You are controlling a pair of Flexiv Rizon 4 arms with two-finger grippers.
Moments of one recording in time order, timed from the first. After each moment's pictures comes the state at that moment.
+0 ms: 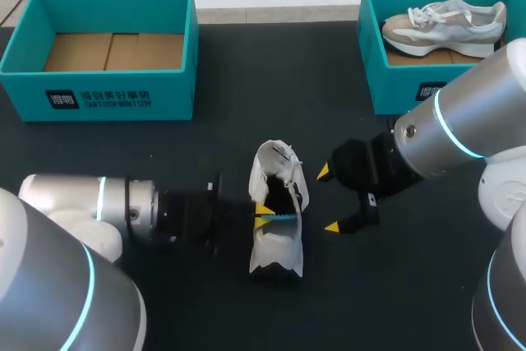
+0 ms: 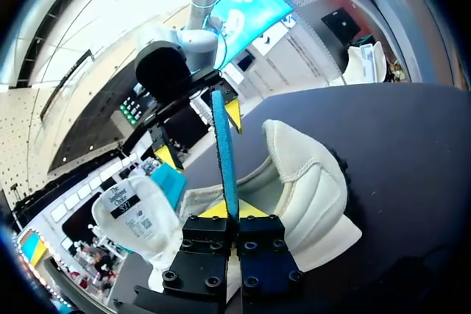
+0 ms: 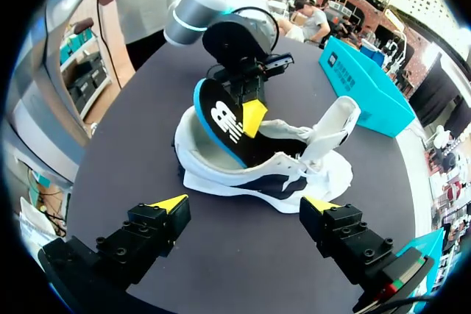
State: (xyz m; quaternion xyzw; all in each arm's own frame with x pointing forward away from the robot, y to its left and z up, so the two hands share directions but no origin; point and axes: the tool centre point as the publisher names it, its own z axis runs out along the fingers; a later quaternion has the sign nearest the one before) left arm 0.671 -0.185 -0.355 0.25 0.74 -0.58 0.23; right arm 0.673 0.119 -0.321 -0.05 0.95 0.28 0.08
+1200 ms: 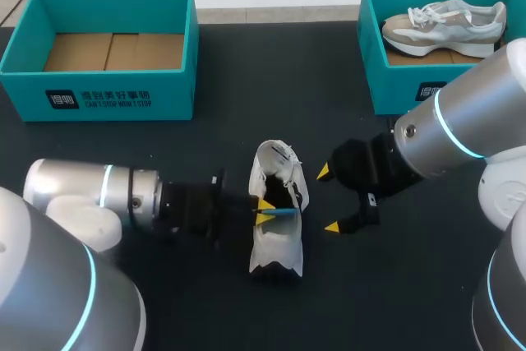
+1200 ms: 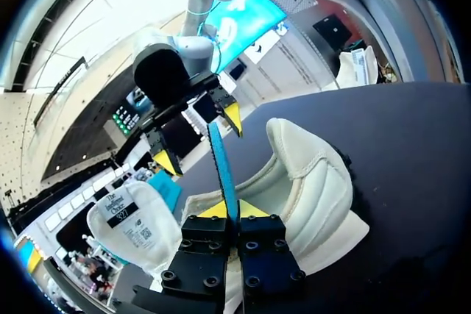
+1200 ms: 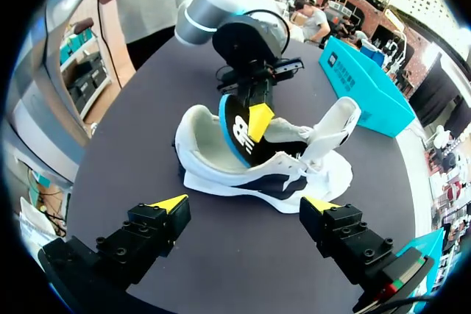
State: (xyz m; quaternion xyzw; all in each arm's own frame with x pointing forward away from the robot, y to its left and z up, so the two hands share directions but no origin) left arm 0.675 -0.191 -0.353 0.28 0.73 -0.59 0.22; right arm 0.673 0.119 -0.321 -0.05 0.95 0.28 0.08
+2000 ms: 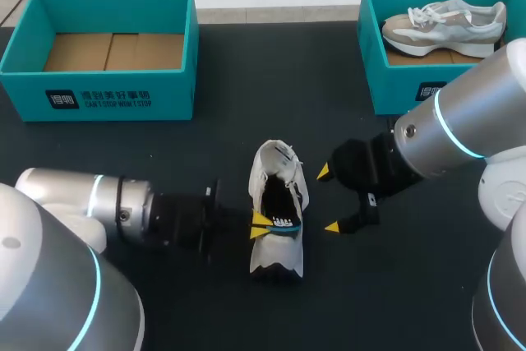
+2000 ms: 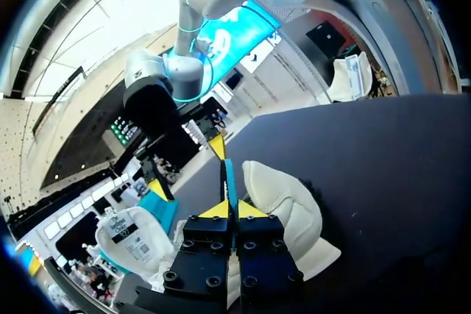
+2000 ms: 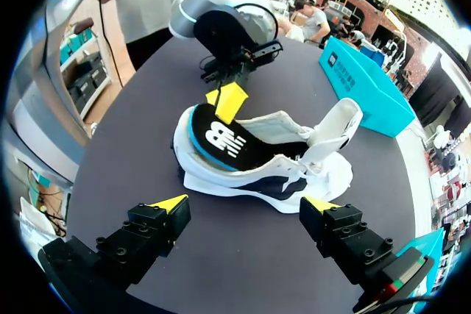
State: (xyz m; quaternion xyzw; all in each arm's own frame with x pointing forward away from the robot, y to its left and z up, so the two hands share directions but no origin) left arm 0.642 -0.181 -0.339 0.29 0.71 -0.60 0.21; right arm 0.673 0.119 -0.321 -0.05 0.95 0.28 0.08
